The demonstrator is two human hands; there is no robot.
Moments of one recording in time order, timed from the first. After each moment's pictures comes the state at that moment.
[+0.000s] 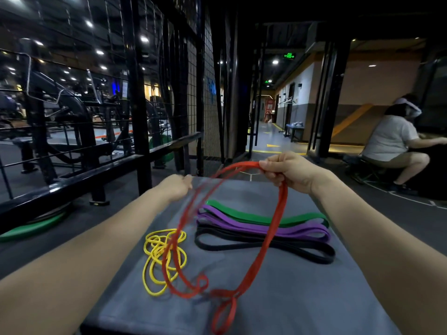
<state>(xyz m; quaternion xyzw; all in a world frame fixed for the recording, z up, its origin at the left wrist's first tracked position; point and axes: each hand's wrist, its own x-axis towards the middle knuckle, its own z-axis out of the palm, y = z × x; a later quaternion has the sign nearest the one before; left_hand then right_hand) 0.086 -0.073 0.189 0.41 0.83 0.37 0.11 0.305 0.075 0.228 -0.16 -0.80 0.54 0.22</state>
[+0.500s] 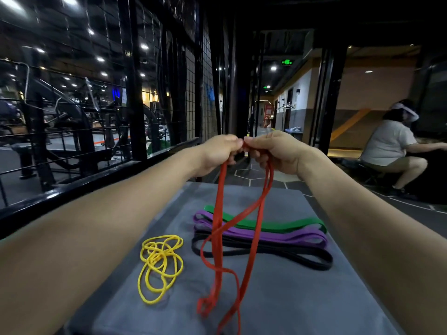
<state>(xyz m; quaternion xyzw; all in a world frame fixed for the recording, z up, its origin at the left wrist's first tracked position) 0.171 -0.048 0.274 0.57 0.61 0.50 0.22 0.294 0.052 0.280 -0.16 -0.78 0.55 0.24</state>
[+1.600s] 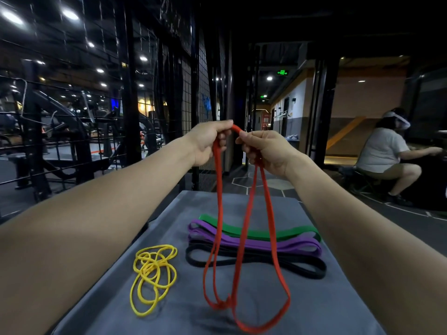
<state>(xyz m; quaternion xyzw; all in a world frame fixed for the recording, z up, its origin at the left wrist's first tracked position) 0.170 -0.041 0.312 0.44 0.55 0.64 0.29 0.299 0.048 0.291 -0.13 -0.75 0.54 0.35</state>
